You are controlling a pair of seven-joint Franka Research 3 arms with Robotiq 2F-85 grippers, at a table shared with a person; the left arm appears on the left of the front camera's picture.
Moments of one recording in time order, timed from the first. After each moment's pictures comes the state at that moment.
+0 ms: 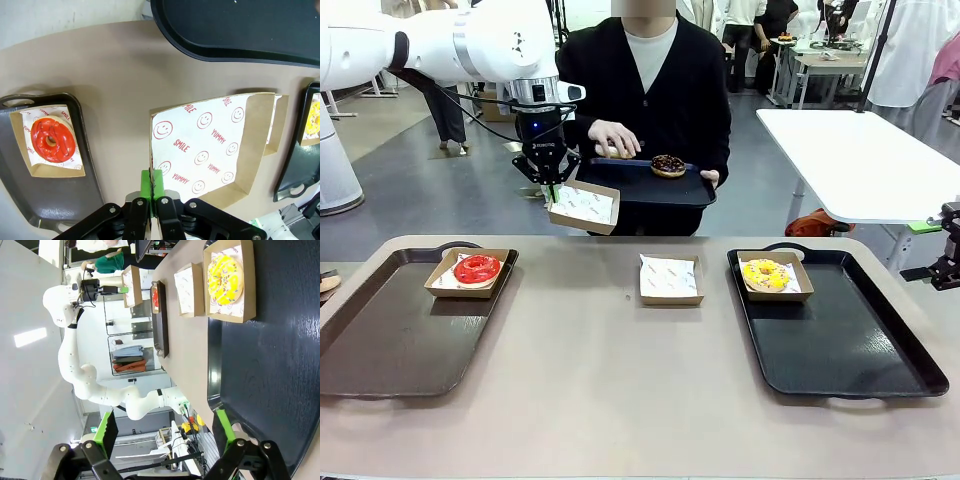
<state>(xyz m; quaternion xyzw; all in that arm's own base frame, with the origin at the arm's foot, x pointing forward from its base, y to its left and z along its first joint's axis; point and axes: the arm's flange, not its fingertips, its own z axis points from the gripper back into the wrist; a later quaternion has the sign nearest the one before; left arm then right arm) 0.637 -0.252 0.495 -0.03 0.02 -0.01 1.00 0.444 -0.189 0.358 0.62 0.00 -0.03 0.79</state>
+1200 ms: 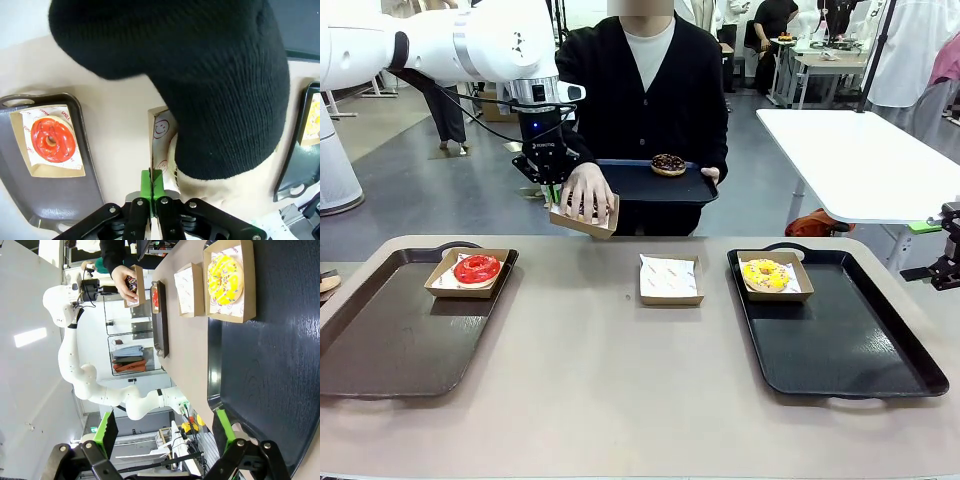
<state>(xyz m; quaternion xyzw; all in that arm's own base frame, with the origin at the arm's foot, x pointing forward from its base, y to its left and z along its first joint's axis) 0.637 -0.252 0.495 -0.03 0.02 -0.01 1.00 0.444 -0.189 0.358 0.62 0.00 -0.03 0.79</state>
